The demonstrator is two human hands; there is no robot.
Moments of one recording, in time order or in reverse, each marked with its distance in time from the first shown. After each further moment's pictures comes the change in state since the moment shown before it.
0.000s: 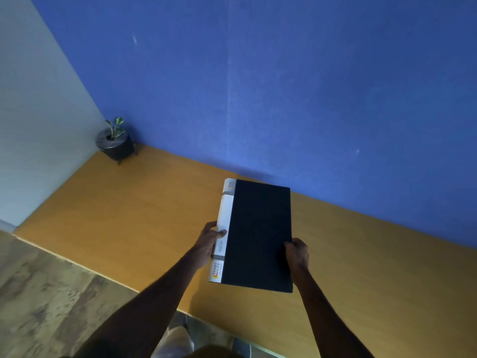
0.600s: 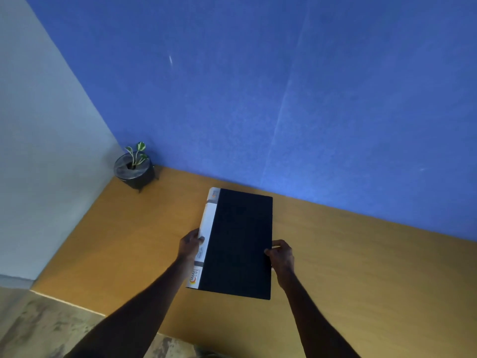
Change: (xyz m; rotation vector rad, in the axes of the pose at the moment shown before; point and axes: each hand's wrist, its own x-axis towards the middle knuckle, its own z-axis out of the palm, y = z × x) left_hand 0.095 0.084 -0.207 0.101 0.264 0.089; right_hand -0.013 -0.083 0.217 0.074 -0.054 0.044
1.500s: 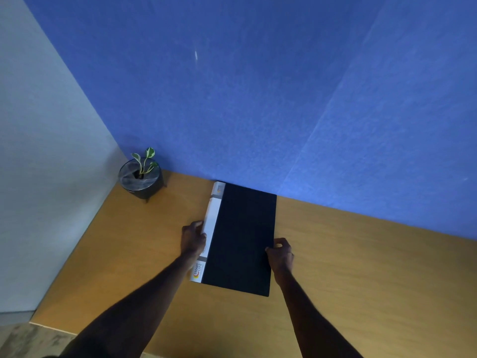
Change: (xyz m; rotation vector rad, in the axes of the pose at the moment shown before) left_hand 0.124 0.018 -0.048 0.602 0.051 0.248; right_hand 0.040 -0.024 0.101 -0.163 0.200 0.037
